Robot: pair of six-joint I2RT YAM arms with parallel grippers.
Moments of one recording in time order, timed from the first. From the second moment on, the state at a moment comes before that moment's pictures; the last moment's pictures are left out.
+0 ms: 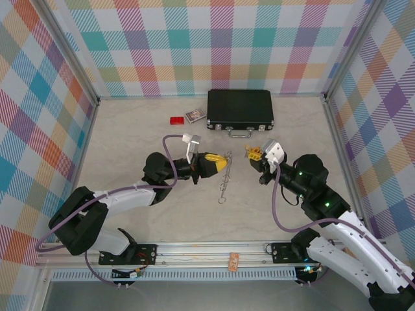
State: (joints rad) left arm -0.69 1.39 0.62 1.14 0.80 -0.78; right arm 0.65 0.67 0.75 -0.20 -0.16 -0.21
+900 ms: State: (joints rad) left arm -0.66 0.99 0.47 0.56 0.42 -0.33; right arm 0.65 1.30 0.78 -0.60 -0.20 -0.02
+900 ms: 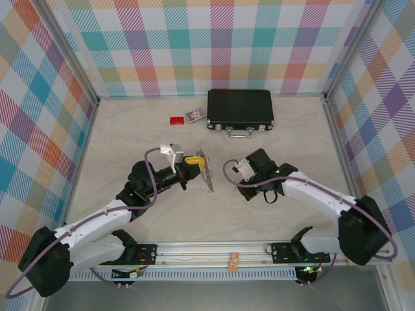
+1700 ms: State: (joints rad) left arm -0.66 1.09 0.41 0.76 0.50 -0.28; right arm 0.62 0.99 0.71 -0.34 -0.24 0.07
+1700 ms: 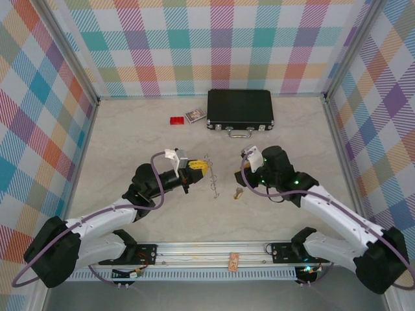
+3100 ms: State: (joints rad) left arm -0.75 1.07 0.98 -0.48 0.39 0.36; right arm 0.67 0.98 0.75 -0.09 -0.61 -0.24
